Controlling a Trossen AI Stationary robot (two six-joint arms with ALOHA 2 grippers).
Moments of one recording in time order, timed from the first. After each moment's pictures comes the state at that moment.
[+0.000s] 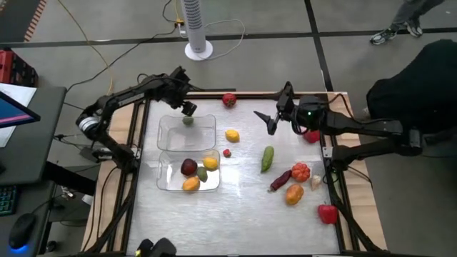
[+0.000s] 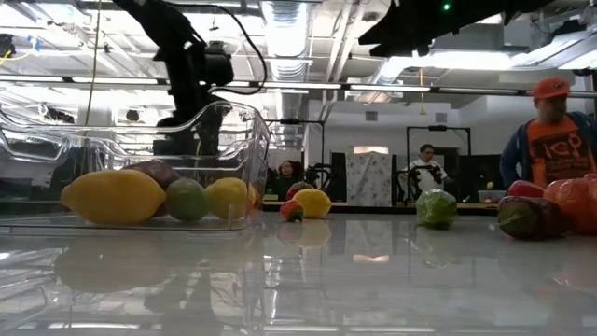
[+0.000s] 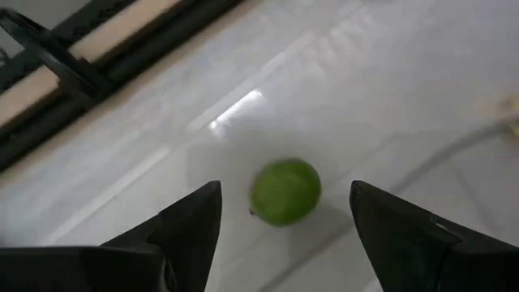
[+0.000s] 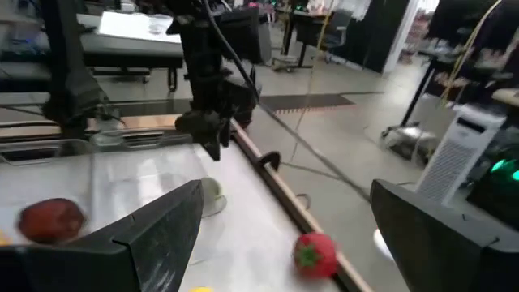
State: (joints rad) left arm 0.83 1.58 1.22 -0.87 0.03 -0.17; right arm -0.30 1.06 0.82 0.12 0.21 -0.15
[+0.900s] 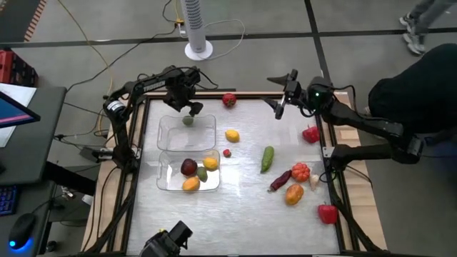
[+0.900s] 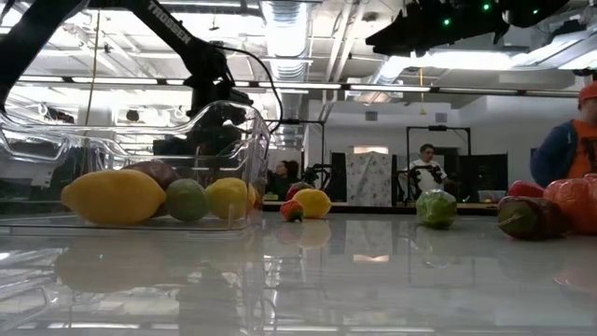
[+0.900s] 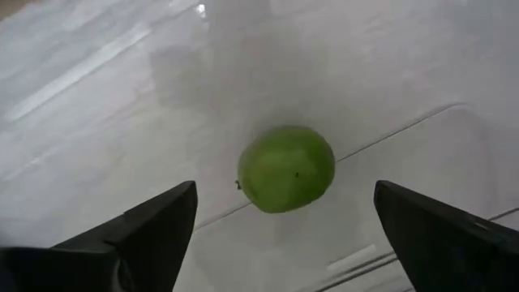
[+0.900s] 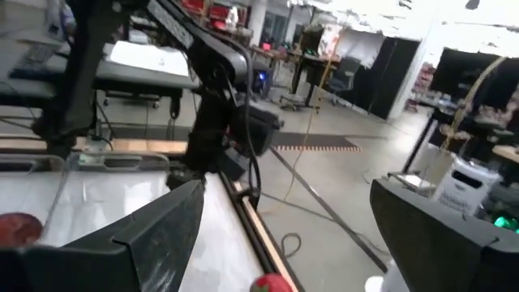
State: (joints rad) left arm 0.85 1.92 1.49 -1.17 0.13 -0.28; right arm -0.58 1.06 0.81 0.25 -0.17 -0.26
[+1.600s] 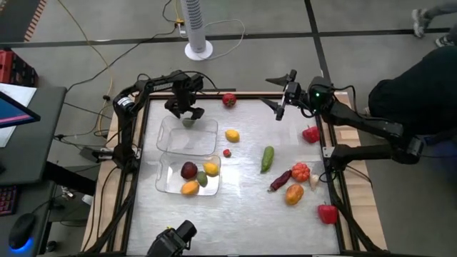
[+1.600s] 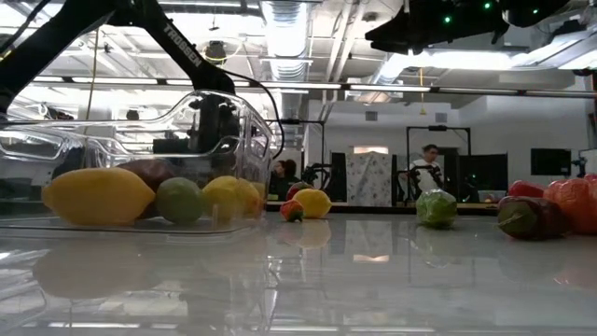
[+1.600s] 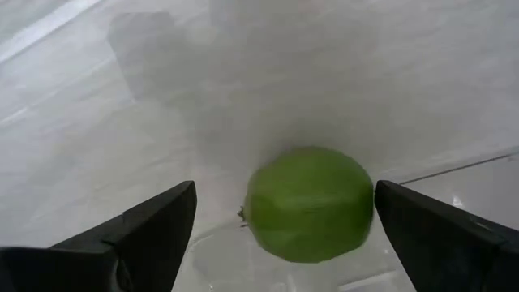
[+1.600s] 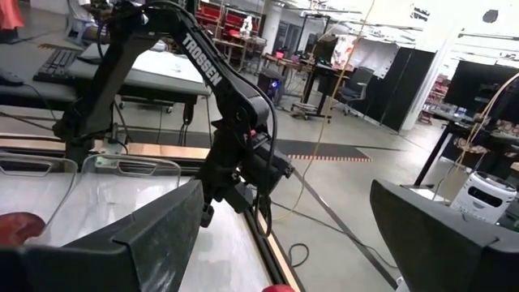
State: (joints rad) left arm 0.85 2.05 1.49 -1.19 0.16 -0.32; right arm -0.58 1.06 0.81 0.25 -0.21 -0.27
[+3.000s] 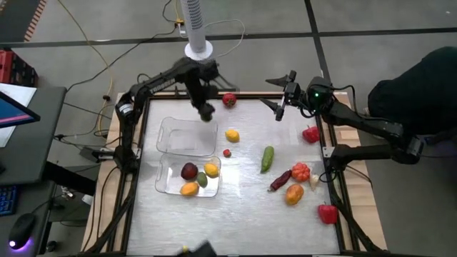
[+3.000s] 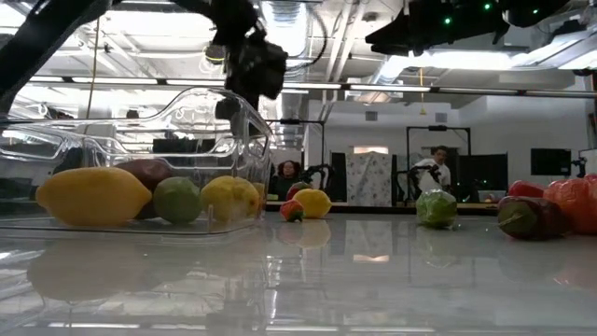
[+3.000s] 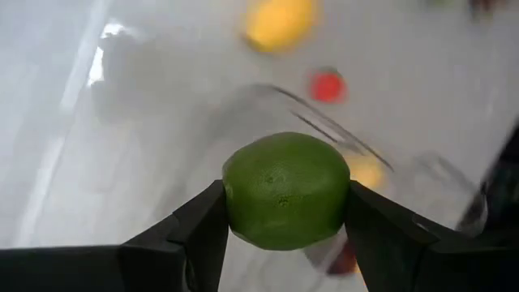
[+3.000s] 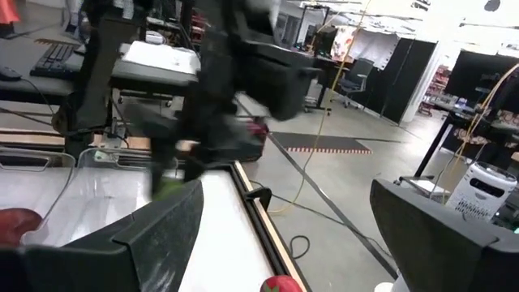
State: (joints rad) left arm 0.63 2.00 1.96 -1.50 0.42 0.12; right arm -0.58 1.06 0.81 0.23 -0.20 -0.26
